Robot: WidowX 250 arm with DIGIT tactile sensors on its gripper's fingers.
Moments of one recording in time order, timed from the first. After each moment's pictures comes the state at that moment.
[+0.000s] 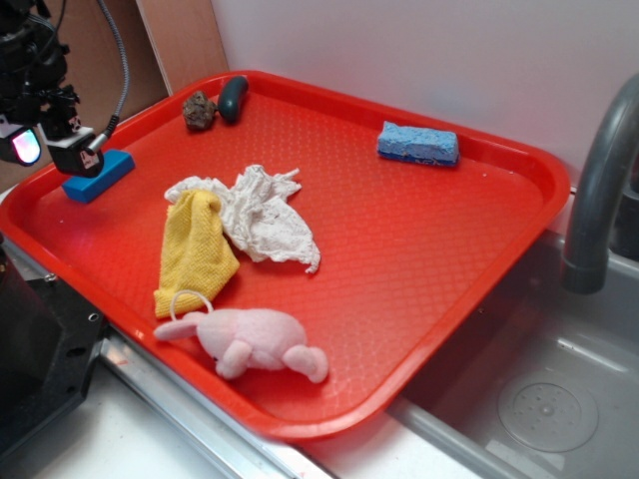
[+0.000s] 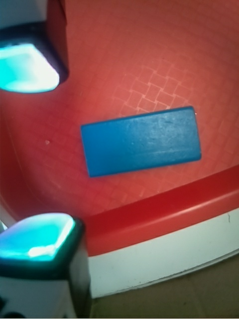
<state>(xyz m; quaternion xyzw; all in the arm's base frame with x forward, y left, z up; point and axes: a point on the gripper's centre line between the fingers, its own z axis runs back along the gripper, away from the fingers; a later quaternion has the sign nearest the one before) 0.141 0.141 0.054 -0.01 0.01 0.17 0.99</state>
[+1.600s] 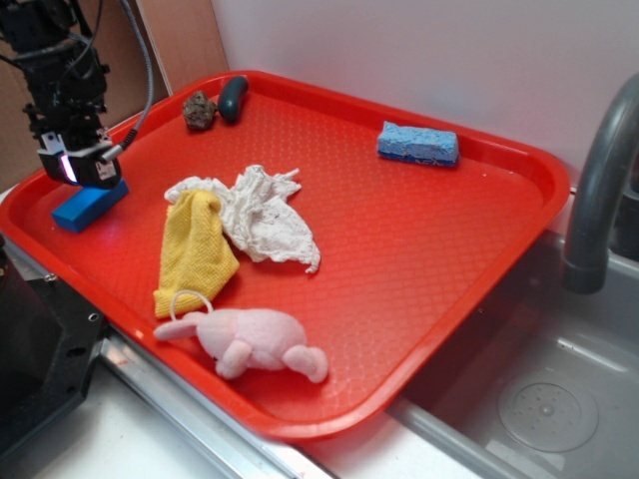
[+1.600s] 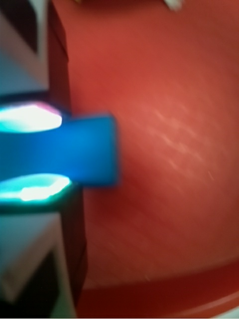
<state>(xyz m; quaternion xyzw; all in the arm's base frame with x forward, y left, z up) 0.154 0.116 0.045 -0.10 0.06 0.09 0.99</state>
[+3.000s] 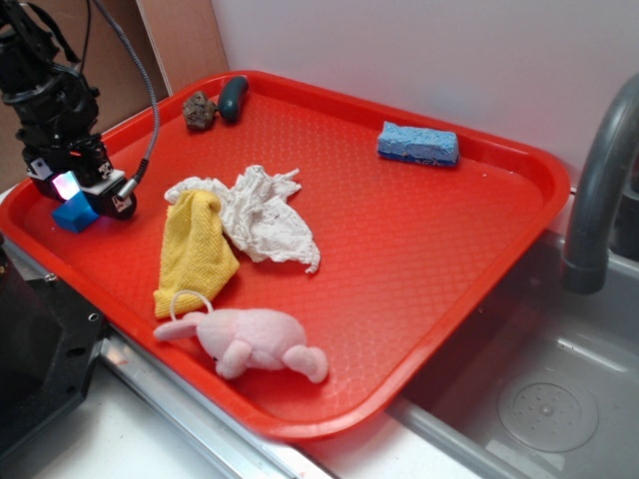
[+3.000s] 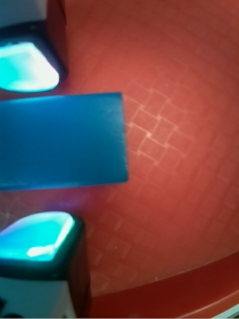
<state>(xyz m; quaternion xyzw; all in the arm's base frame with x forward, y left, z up) 0.141 0.116 0.015 -0.03 -0.03 0.11 0.99</state>
